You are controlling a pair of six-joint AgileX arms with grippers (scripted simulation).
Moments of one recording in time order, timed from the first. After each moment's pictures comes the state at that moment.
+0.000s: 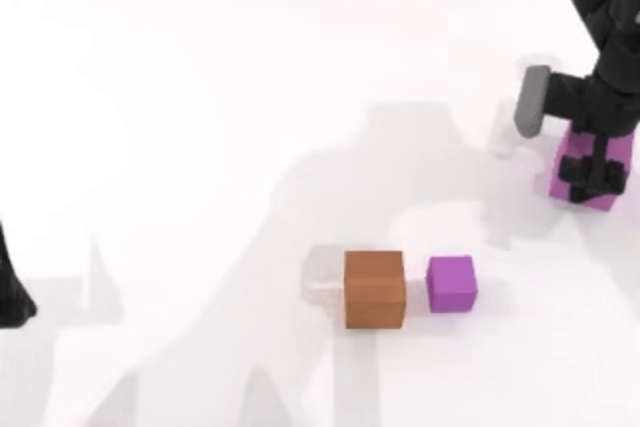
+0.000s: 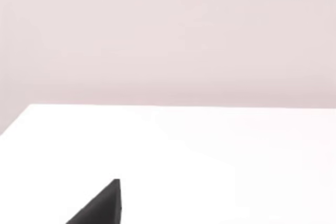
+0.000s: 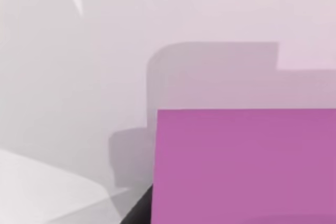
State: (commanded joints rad) left arm 0.02 0.00 0.00 0.00 0.00 0.00; right arm 0.12 2.32 1.74 -0.99 0.00 -1.10
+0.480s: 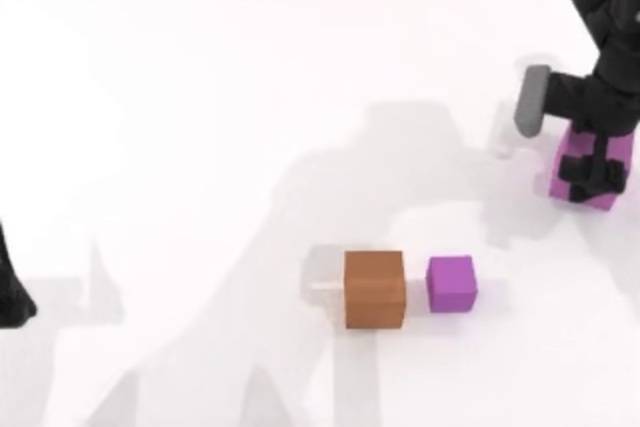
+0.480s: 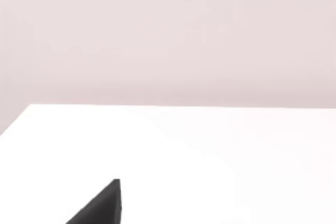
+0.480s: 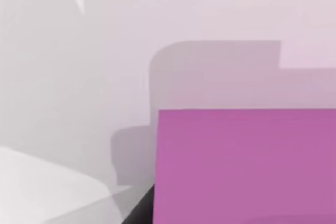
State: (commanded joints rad) left arm 0.02 0.00 0.00 0.00 0.00 0.00; right arm 0.12 2.31 1.74 -1.00 0.00 -1.09
